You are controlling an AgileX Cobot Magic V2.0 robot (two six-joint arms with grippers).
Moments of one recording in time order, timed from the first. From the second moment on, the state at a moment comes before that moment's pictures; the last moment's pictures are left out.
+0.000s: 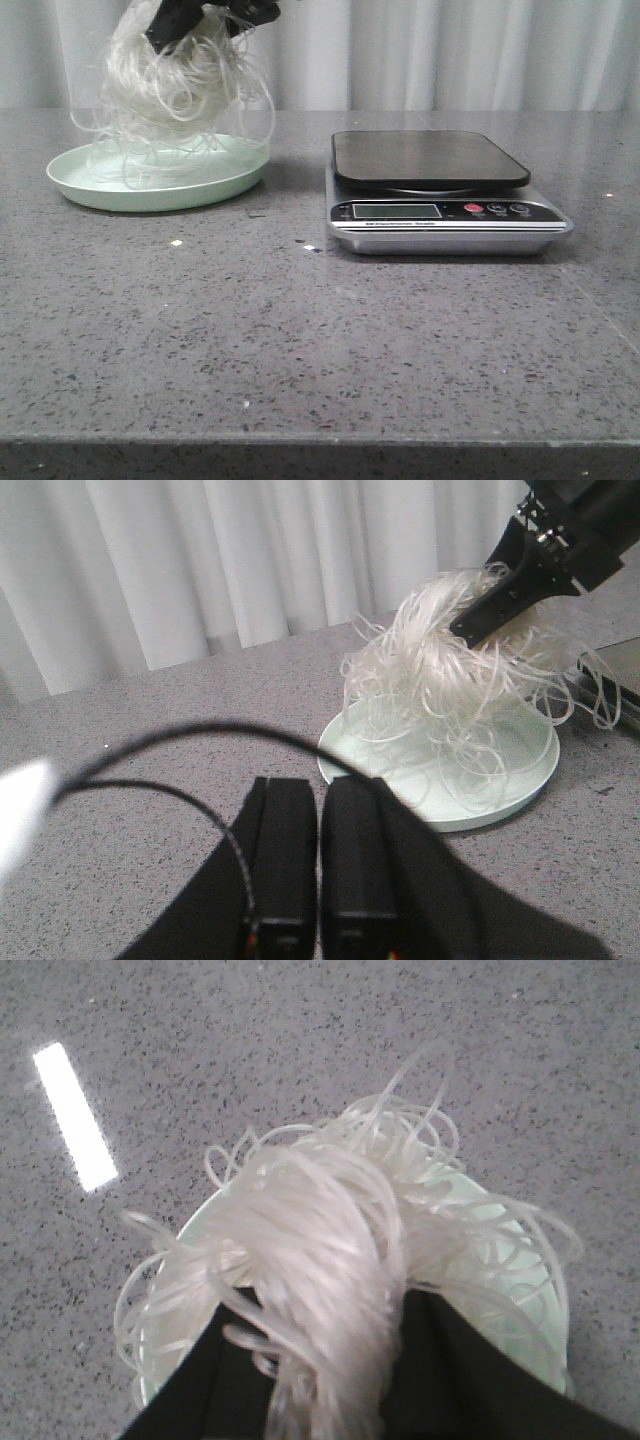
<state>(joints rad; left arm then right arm) -0.25 0.38 -0.40 0.04 0.23 0.13 0.57 2.00 -1.90 0.62 0.71 -0.64</state>
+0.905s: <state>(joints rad) -0.25 0.38 -0.40 0.04 0.23 0.13 0.58 2.07 -1.93 0.66 0.73 -0.64</state>
